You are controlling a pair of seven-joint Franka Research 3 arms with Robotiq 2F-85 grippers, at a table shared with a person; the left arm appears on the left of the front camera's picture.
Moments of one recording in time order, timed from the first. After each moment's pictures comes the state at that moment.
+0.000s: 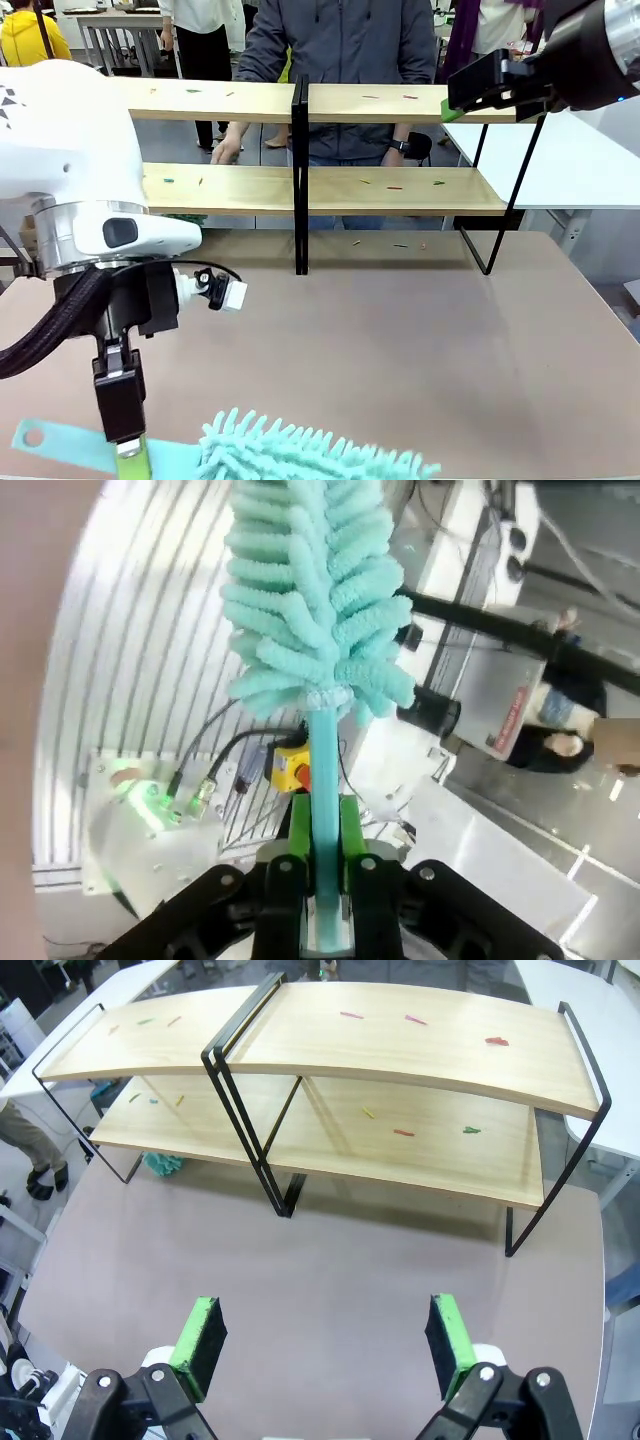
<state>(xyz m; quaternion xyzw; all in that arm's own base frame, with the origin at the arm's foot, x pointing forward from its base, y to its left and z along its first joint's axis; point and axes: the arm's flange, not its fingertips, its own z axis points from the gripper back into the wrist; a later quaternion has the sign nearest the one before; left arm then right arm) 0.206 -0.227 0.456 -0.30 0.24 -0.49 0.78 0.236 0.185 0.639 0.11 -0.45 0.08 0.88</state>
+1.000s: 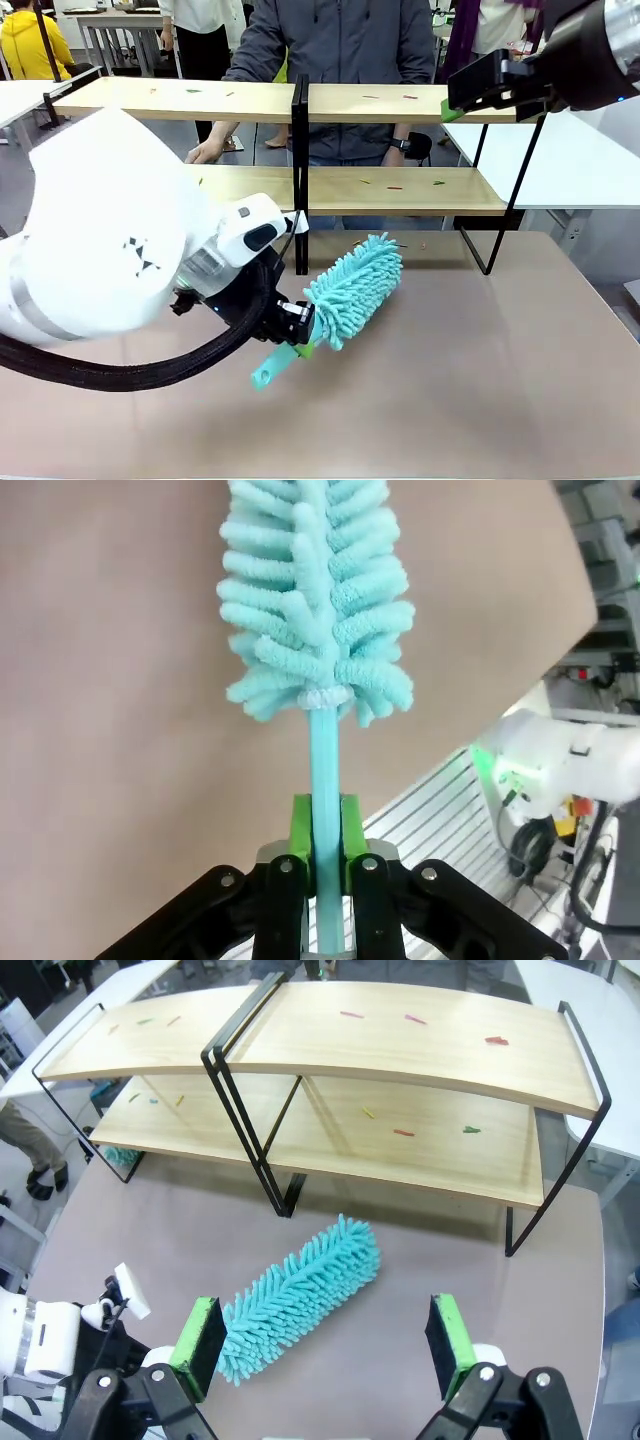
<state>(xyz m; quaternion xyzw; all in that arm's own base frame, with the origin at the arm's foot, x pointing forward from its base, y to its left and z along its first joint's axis) 0.265 -0.315 0.414 -0.23 -0.11 -0.20 0.95 0.236 0.185 0.639 0.11 -0.45 0.08 0.88</state>
